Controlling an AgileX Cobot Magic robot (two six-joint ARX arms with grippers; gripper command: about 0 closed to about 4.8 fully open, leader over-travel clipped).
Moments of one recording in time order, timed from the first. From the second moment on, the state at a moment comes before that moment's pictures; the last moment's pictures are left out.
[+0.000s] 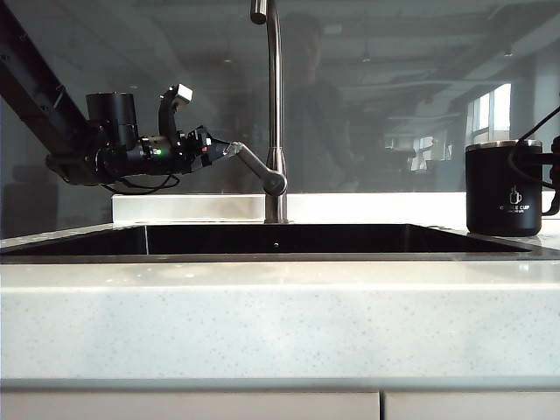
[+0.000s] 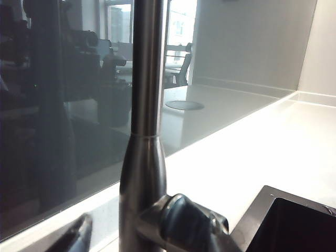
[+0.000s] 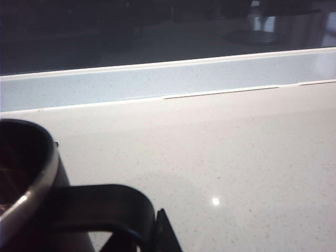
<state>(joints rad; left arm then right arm) -0.13 2.49 1.94 0.83 0.83 -0.20 -0.12 1.72 0.59 1.10 0.05 0.05</state>
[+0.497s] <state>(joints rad) -0.13 2.49 1.94 0.83 0.83 -0.20 -0.12 1.72 0.59 1.08 0.05 0.05</state>
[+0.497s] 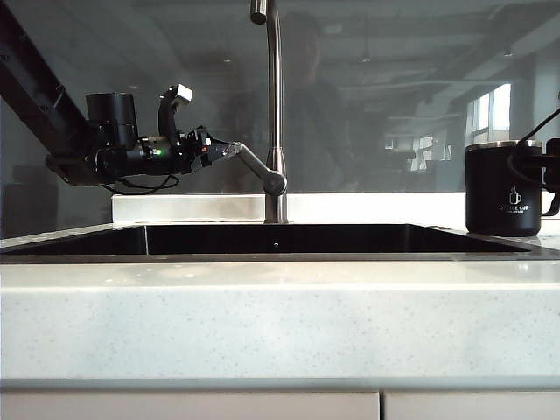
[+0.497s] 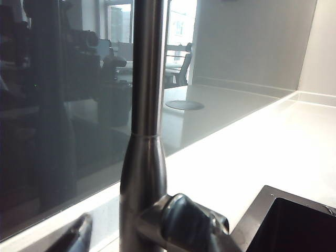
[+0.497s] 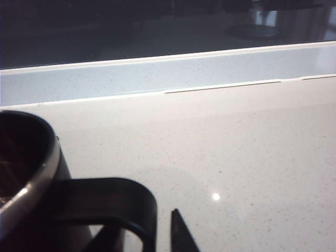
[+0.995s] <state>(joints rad) -0.13 2.49 1.94 0.83 0.83 -0.20 -0.12 1.67 0.50 1.10 0.05 0.05</state>
